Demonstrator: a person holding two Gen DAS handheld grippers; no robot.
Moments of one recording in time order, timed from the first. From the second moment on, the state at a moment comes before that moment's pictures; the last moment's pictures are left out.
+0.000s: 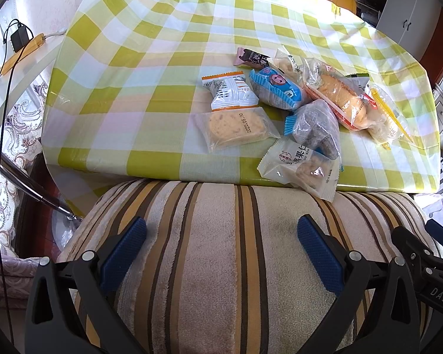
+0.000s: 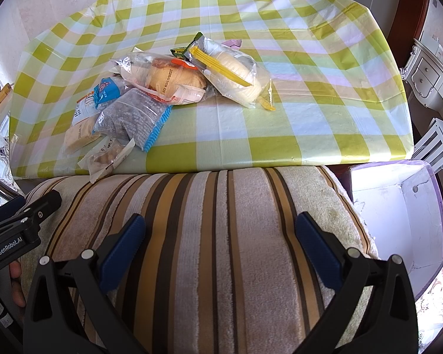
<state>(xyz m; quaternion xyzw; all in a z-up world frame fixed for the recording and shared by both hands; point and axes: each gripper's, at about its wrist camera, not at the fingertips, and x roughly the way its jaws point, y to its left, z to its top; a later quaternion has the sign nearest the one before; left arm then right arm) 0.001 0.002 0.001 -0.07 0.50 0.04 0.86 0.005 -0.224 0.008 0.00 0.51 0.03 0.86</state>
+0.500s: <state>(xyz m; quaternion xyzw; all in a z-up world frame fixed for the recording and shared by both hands) 0.001 0.002 0.001 -0.07 0.50 0.04 0.86 0.003 -0.226 0.005 0.01 0.50 0.03 0.86</state>
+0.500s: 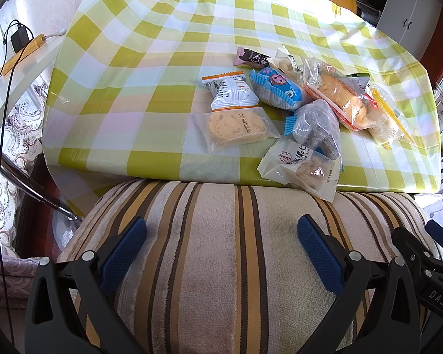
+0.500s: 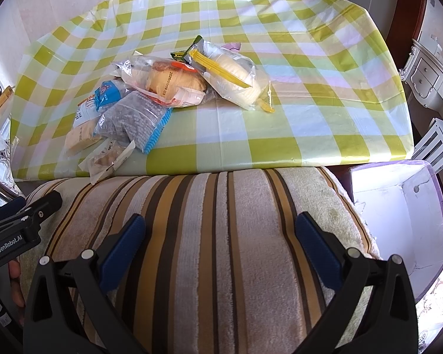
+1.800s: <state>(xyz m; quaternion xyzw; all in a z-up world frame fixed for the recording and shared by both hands) 0.090 0.031 -0.018 -0.24 0.51 0.00 0.82 0.088 -0.279 0.022 0.15 0.48 0.04 0.86</state>
